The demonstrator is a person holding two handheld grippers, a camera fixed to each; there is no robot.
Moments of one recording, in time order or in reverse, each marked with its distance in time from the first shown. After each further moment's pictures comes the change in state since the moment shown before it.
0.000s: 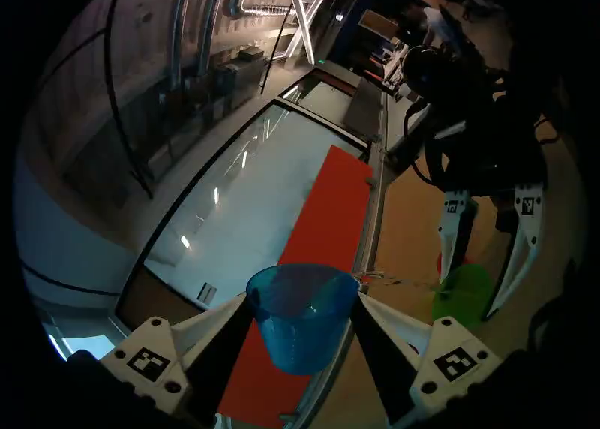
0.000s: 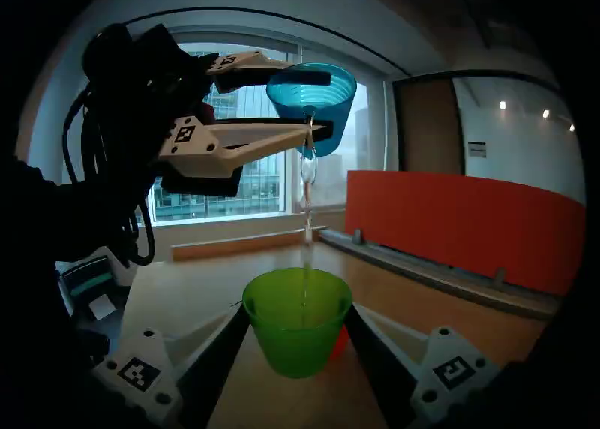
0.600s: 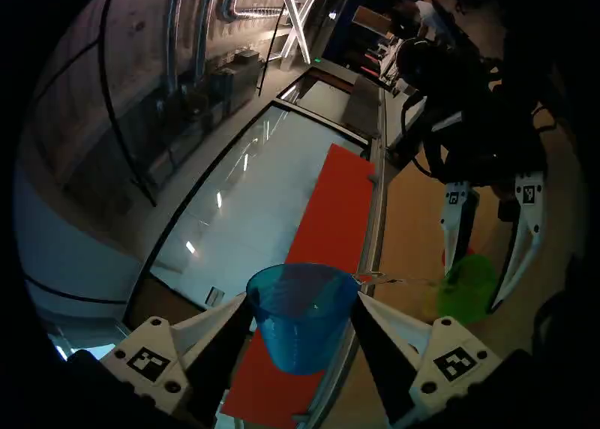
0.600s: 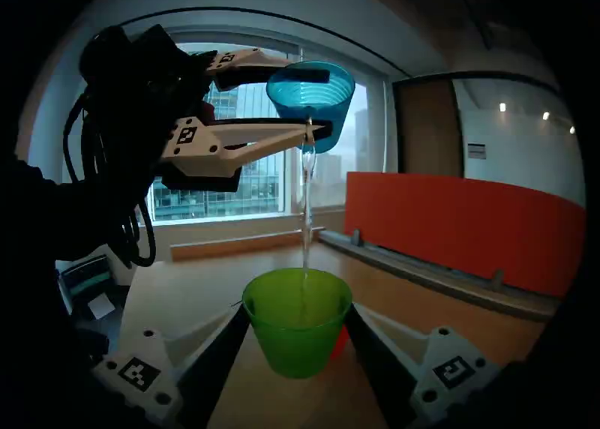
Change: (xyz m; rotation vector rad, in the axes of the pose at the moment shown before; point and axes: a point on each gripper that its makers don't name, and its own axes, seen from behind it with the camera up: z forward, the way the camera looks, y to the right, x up) left arm 0.003 -0.006 0.000 0.014 0.000 0.052; right arm 0.003 0.001 -0.001 -0.006 0.003 -0.006
